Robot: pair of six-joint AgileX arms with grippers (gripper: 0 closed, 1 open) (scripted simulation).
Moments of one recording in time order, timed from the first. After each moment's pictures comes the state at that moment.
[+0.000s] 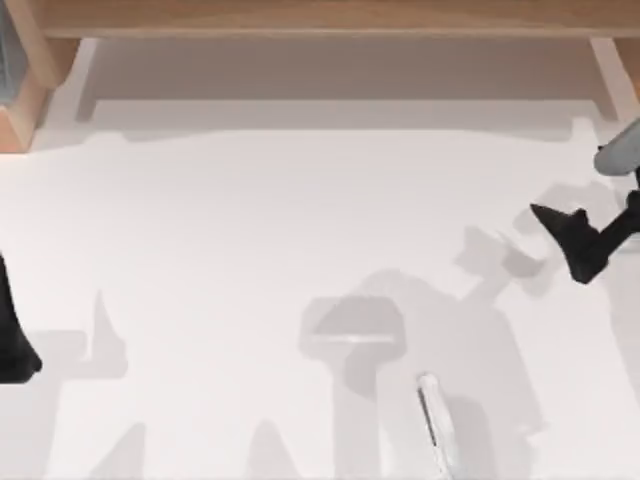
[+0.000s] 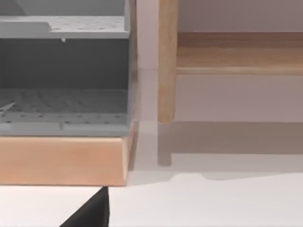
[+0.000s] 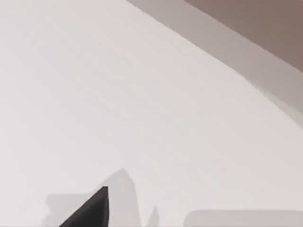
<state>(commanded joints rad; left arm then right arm) 0.00 0.00 0.00 0.00 0.00 0.00 0.06 1.58 0.63 0.41 -0.46 -0.45</state>
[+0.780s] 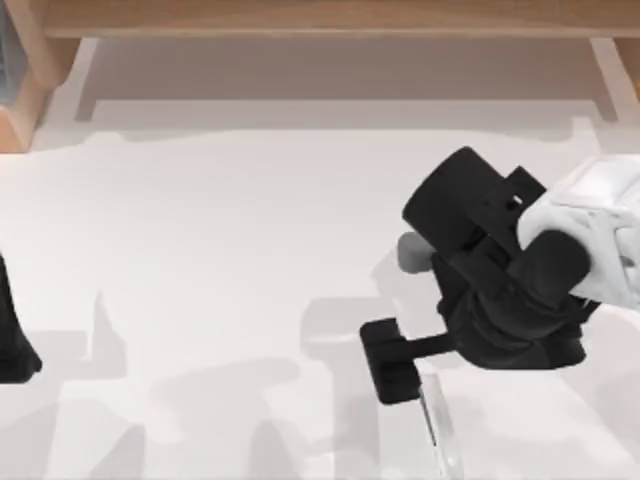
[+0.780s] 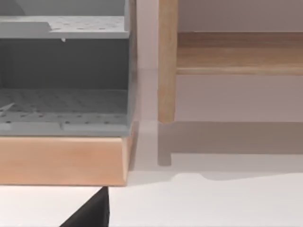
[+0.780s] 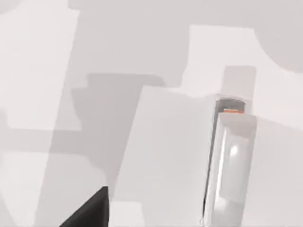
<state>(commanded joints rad) 0.00 0.00 0.00 0.00 0.00 0.00 0.77 1.64 1.05 -0.77 -0.01 0.52</state>
